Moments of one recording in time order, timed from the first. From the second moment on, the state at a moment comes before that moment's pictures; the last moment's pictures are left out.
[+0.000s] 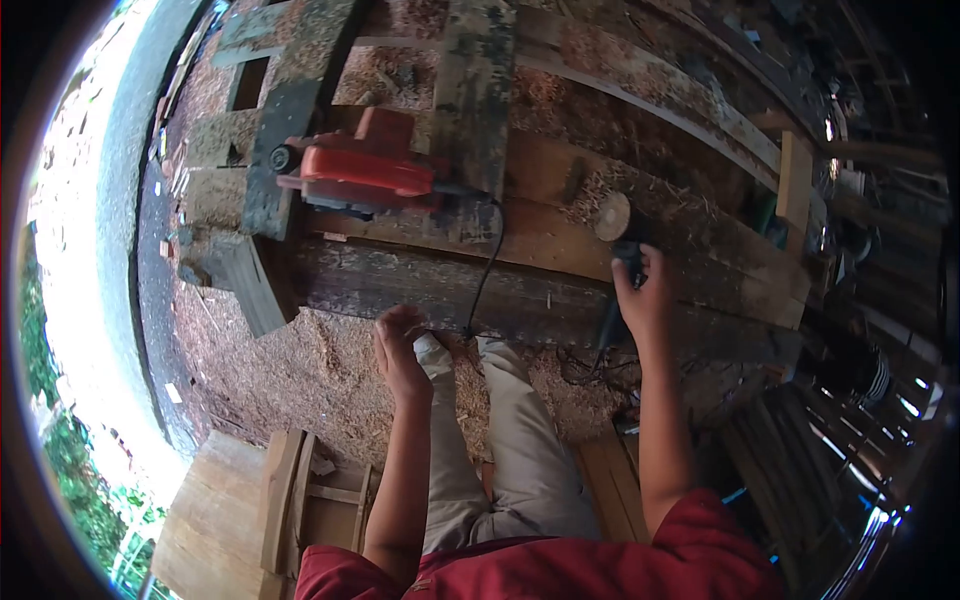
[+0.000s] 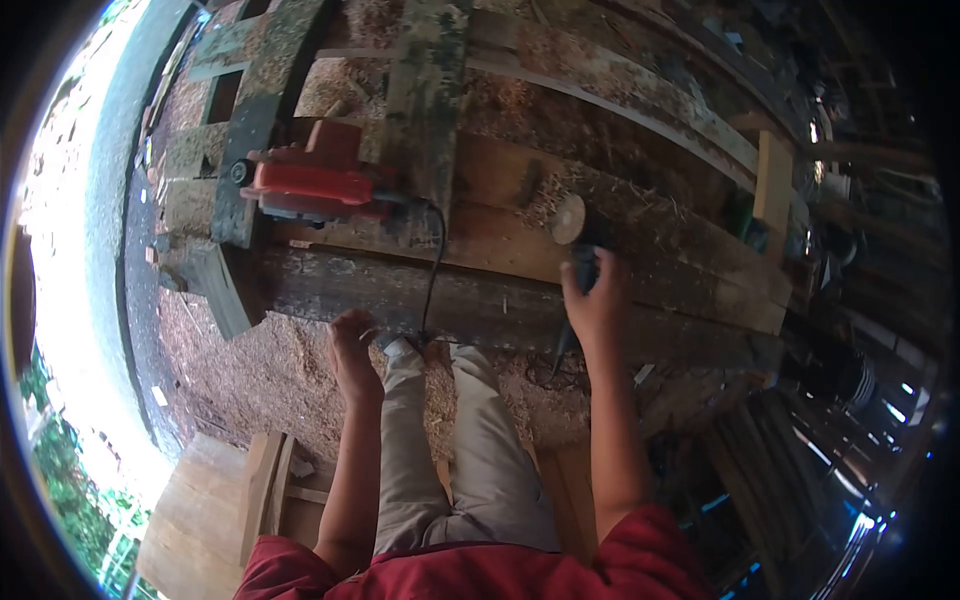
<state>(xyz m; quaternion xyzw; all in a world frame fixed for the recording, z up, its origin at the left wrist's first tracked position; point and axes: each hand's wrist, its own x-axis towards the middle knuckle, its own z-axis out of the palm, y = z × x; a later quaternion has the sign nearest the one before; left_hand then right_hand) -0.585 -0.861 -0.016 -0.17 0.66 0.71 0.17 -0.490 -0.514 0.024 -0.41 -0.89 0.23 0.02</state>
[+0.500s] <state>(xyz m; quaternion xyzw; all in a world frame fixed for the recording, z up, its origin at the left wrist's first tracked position) -0.589 -0.987 -0.016 -0.25 0.60 0.76 0.08 -0.812 -0.673 0.062 -0.03 -0.93 0.36 -0.05</state>
